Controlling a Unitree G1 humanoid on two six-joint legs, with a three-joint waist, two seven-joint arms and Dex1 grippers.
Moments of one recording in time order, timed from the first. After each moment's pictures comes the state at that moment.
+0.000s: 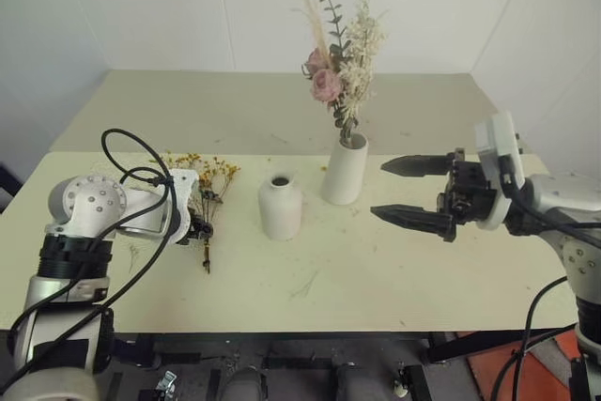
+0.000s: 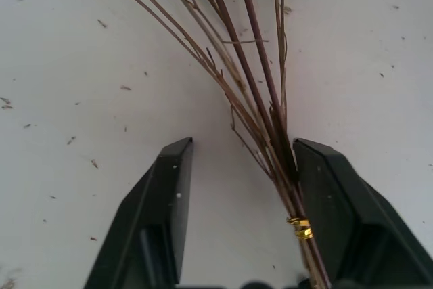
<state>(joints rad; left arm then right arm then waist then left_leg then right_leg) -0.77 0.72 0.04 0.16 -1.16 1.61 0.44 -0.46 -0.86 -0.21 -0.40 0.79 0.71 1.04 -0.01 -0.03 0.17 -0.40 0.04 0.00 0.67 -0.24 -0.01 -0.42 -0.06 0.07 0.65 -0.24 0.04</state>
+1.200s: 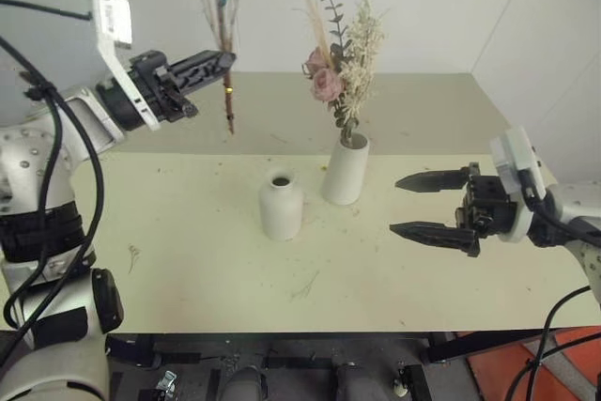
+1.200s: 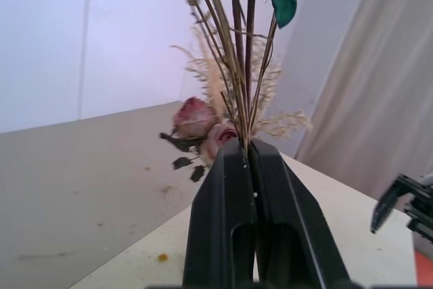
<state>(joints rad) -0.94 0.70 0.24 -0.02 -0.91 0.92 -0.77 -0.38 -0.93 -0.24 -0.38 0.80 0.68 1.11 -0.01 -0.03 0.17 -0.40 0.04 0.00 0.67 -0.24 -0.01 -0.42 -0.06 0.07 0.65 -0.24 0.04</state>
